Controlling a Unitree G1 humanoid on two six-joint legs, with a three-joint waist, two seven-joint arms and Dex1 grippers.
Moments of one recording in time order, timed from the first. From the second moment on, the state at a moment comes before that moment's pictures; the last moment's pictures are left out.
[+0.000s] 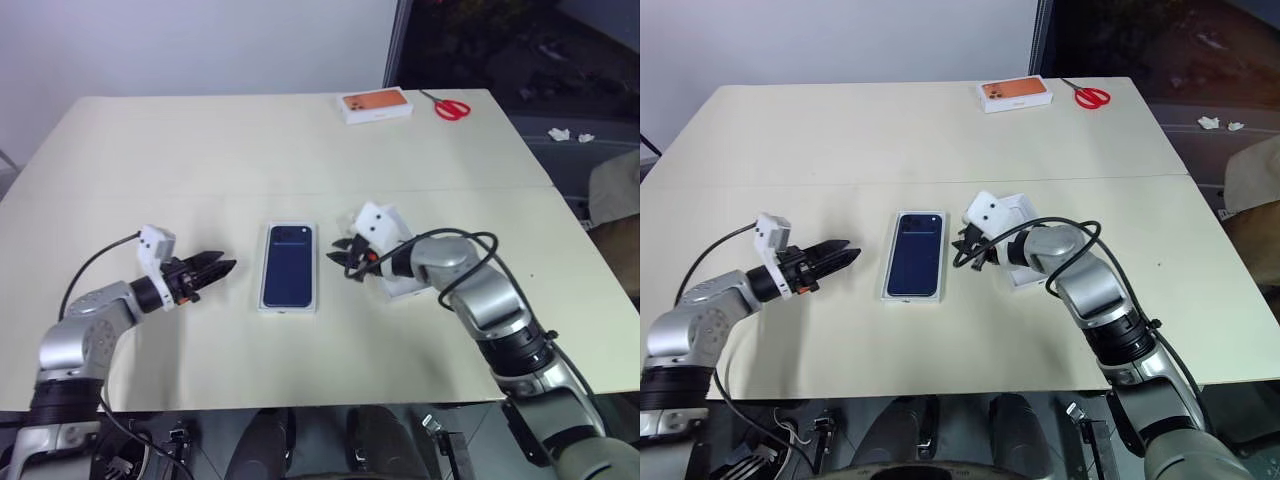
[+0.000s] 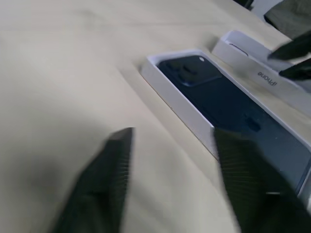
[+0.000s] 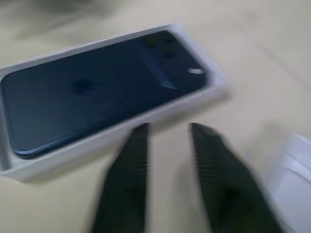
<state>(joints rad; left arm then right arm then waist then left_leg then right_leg) -0.25 0.62 0.18 0.10 -0.57 0.50 -0.85 -0.58 -0.47 0.33 -0.14 0.11 0.68 0.74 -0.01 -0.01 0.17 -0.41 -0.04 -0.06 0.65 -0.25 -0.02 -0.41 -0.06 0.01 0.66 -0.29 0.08</state>
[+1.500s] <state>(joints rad) -0.47 0.27 -0.13 0.20 -0.33 0.53 -0.82 -0.41 -0.63 0.24 -0.10 -0.01 0.52 0.81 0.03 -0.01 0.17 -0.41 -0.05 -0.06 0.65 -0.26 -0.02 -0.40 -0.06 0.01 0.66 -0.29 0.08</state>
